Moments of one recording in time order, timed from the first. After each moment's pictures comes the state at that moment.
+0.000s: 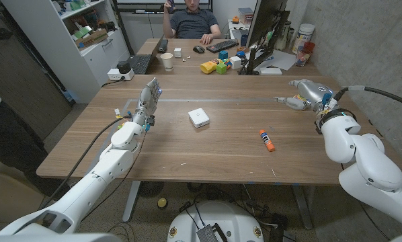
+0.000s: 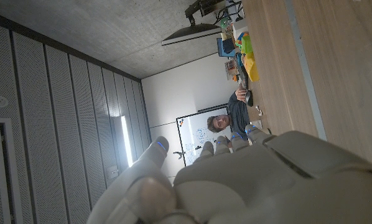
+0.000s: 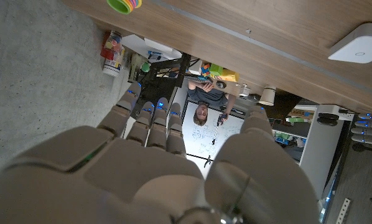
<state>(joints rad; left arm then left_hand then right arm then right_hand) 0.91 0.53 0.32 -1.41 -0.68 -0.32 0.00 0.07 0.09 0.55 0.10 0.17 -0.17 0.05 0.17 0.16 -0.17 0.01 0.18 0.18 -0.17 0.04 0.18 0.17 -0.16 0.01 0.21 0.19 -1.40 -0.91 -0.13 -2.45 -0.83 -0.76 0.13 0.43 -0.07 0.17 -0.12 0.28 0.32 0.05 0.22 0.19 0.31 0.05 0.22 0.20 0.17 0.03 0.19 0.18 0.31 0.08 0.18 0.17</state>
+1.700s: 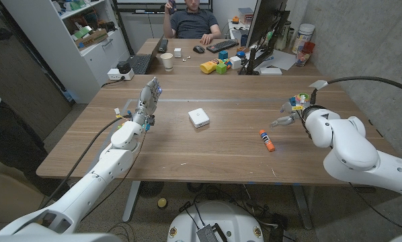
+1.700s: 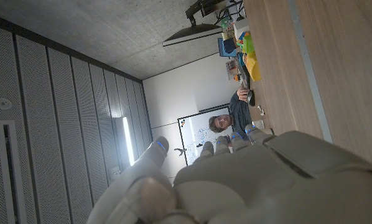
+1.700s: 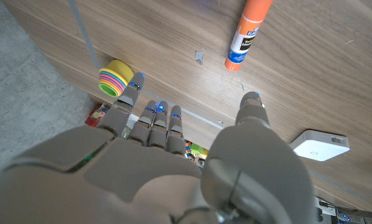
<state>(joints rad) 0.91 0.54 0.32 -1.41 -0.67 -0.33 0.01 0.07 0.09 0.54 0.09 0.17 -0.17 0.05 0.17 0.16 -0.17 0.01 0.18 0.18 -0.17 0.04 0.18 0.17 -0.16 0.01 0.21 0.19 -0.84 -1.20 -0.74 -2.49 -0.84 -1.12 0.66 0.57 -0.07 0.14 -0.14 0.32 0.31 0.04 0.22 0.20 0.29 0.03 0.21 0.21 0.24 -0.04 0.20 0.18 0.44 0.07 0.22 0.18</state>
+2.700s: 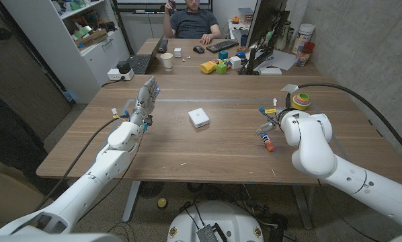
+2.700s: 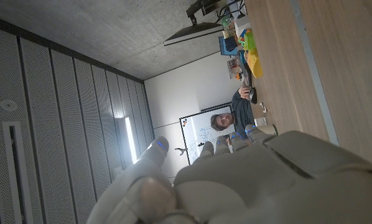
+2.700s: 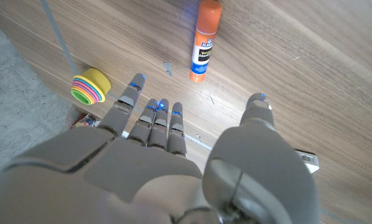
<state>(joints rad) 0.93 0.56 0.30 -1.43 -0.67 -0.34 0.00 0.07 0.09 0.54 0.09 0.17 -0.17 0.05 0.17 0.17 -0.17 0.01 0.18 0.18 -0.17 0.04 0.18 0.17 -0.16 0.01 0.21 0.19 -0.89 -0.86 -0.73 -2.36 -1.42 -0.95 1.13 0.56 -0.10 0.09 -0.12 0.36 0.33 0.04 0.22 0.20 0.30 0.04 0.21 0.21 0.24 -0.04 0.20 0.19 0.44 0.08 0.21 0.18</state>
